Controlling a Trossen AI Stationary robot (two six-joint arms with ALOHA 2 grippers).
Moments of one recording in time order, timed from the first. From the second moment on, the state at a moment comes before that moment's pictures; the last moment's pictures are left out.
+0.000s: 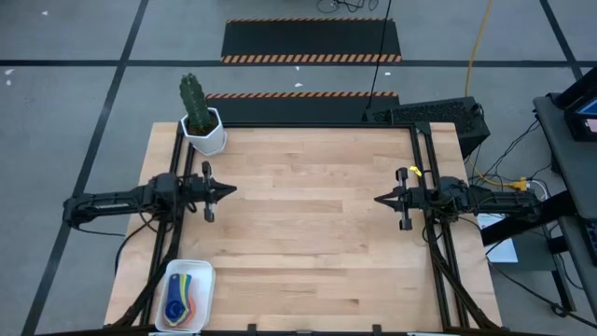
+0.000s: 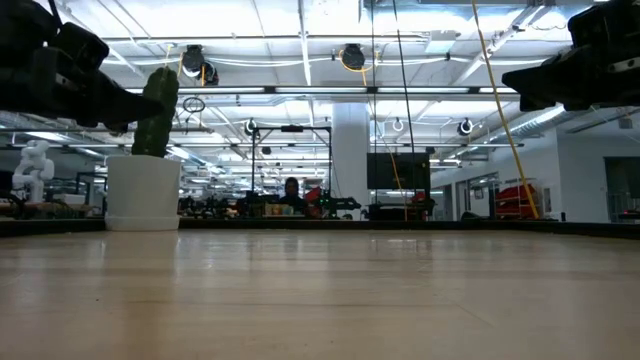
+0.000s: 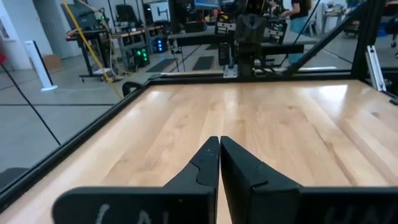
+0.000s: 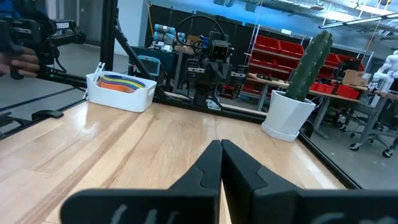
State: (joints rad) left arm 0.13 0.09 0.01 0.01 0.00 0.08; right arm -0.01 0.00 0.01 0.03 -0.05 -0.20
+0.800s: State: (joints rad) left arm 0.13 0.10 0.01 0.01 0.00 0.10; right arm -0.01 0.00 0.01 0.03 -0.05 -0.20
